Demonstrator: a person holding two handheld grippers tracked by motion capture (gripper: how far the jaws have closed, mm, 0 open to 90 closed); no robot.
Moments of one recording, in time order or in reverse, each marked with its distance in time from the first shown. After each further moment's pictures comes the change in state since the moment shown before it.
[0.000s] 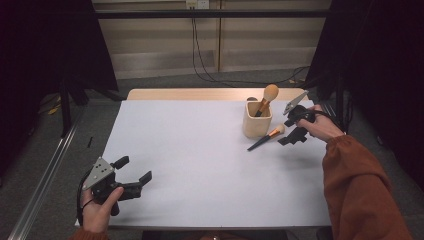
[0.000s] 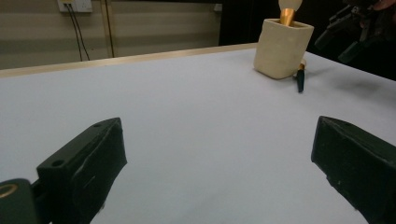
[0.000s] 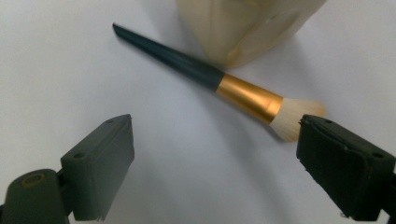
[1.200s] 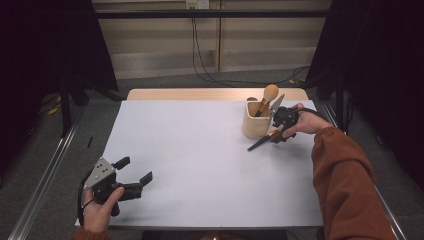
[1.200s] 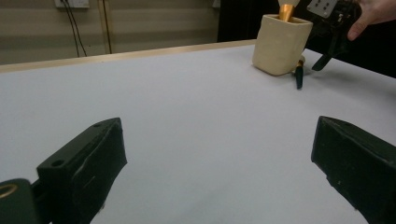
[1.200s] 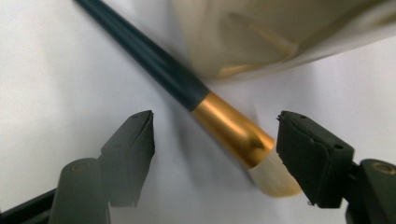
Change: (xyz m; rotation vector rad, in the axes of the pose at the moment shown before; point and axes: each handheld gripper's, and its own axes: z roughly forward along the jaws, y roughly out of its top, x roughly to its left) left arm 0.000 -0.001 0.002 0.018 -0.011 0.003; right arm -0.015 0.027 0.043 0.138 -0.031 -0.236
